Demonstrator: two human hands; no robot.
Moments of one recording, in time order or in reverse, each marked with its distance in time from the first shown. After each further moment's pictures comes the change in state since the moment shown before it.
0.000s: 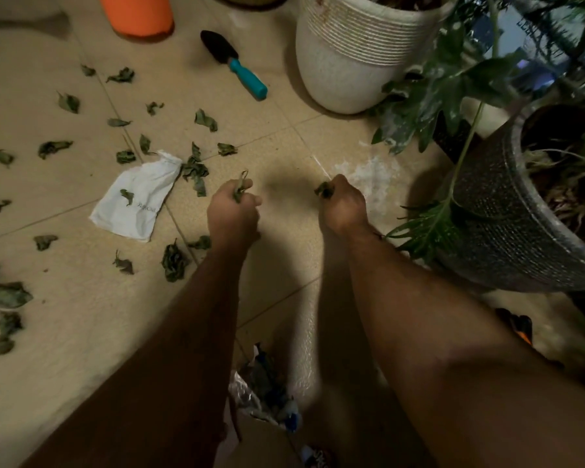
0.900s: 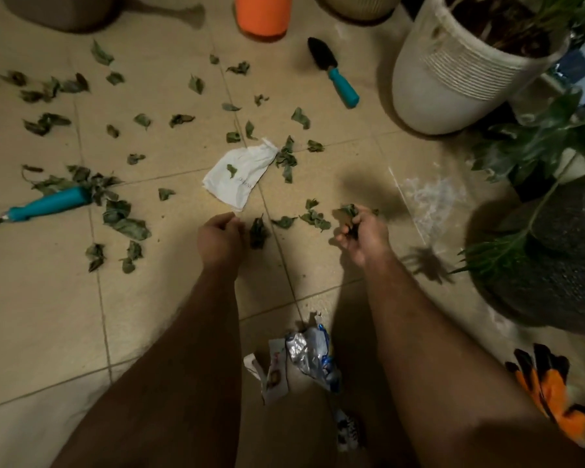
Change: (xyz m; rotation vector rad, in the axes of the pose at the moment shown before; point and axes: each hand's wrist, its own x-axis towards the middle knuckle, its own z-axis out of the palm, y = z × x) left_hand -0.036 -0.042 -0.142 0.000 0.395 -0.291; right_hand -0.084 -0.083 0.017 1.263 -0.301 0.567
